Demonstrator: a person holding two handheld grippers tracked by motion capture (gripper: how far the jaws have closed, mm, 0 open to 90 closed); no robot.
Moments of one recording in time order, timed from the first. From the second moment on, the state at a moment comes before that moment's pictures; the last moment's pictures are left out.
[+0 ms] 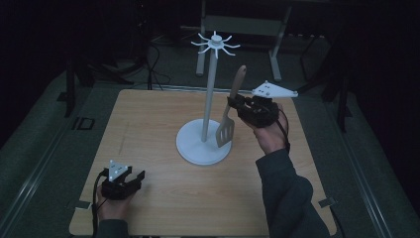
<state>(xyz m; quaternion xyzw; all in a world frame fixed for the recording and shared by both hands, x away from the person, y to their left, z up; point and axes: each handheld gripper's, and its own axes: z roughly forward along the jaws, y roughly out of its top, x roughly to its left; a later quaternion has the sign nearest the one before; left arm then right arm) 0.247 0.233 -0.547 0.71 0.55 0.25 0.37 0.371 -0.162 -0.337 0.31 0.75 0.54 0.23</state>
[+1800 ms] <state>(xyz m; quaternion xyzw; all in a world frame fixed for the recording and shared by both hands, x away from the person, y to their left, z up) 0.247 0.233 -0.547 0.71 0.55 0.25 0.37 0.403 -0.141 -0.313 0.30 0.77 0.53 0.21</state>
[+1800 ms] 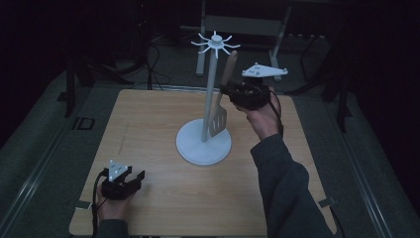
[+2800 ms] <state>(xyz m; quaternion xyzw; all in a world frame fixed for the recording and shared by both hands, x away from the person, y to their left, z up) 0.247 0.233 -0.547 0.71 0.55 0.25 0.37 0.416 -0.129 -0.308 0.31 0.77 0.52 0.20</state>
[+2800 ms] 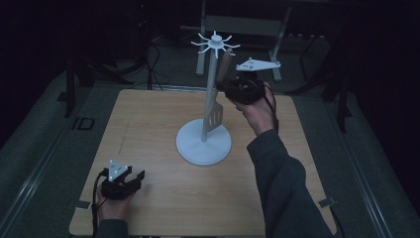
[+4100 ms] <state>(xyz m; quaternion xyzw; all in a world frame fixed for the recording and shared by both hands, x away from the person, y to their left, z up) 0.247 0.233 -0.547 0.71 0.54 0.25 0.37 0.410 -0.136 -0.315 0.32 0.77 0.51 0.22</state>
